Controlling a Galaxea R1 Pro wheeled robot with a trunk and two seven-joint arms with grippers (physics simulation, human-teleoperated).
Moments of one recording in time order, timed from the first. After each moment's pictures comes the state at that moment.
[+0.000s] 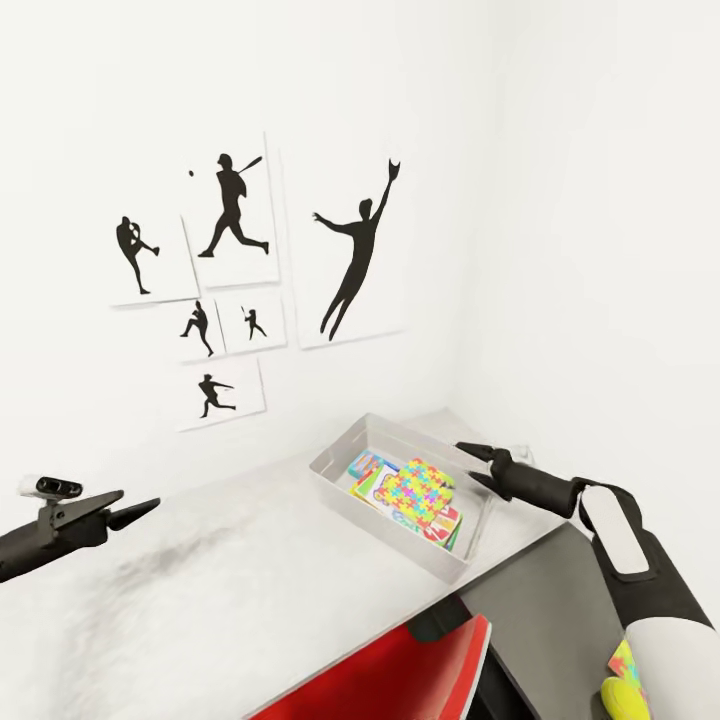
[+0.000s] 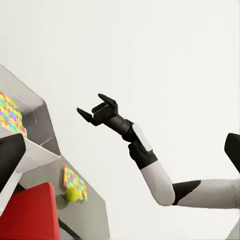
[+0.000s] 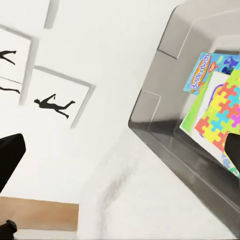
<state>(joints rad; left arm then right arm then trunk) -0.41 0.60 0.16 -1.03 0.70 0.91 -1.57 -0.62 -0.20 -0.16 -1.11 -0.97 0.99 0.32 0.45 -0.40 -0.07</state>
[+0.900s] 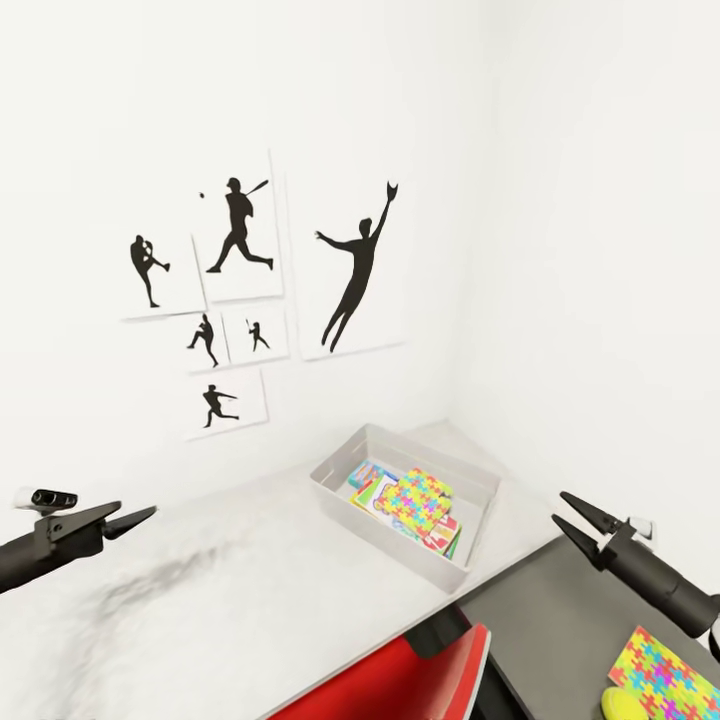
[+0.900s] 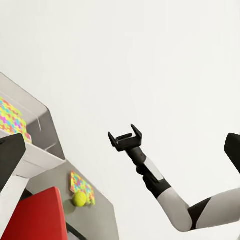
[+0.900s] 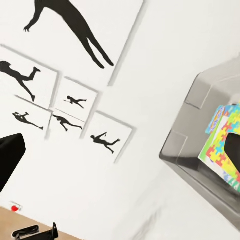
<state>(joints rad) -0.38 0.60 0.17 -1.01 0.71 0.85 -1.57 -0.24 -0.30 -0.46 -1.22 -0.95 0.87 0.84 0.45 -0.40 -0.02</state>
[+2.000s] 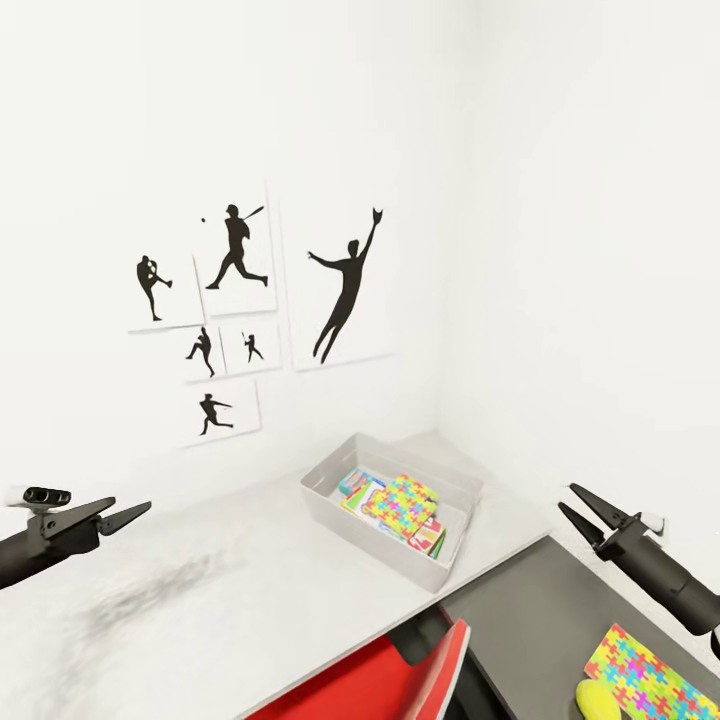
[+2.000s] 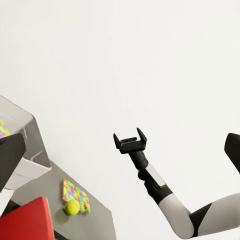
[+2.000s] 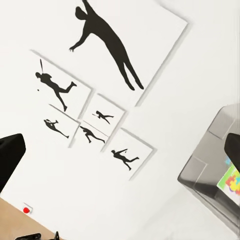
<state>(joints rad) -0.38 0.60 0.20 -1.01 0.71 0.85 -1.57 -0.23 -0.28 -0.48 -1.26 -0.96 0.81 0.89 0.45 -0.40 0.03</state>
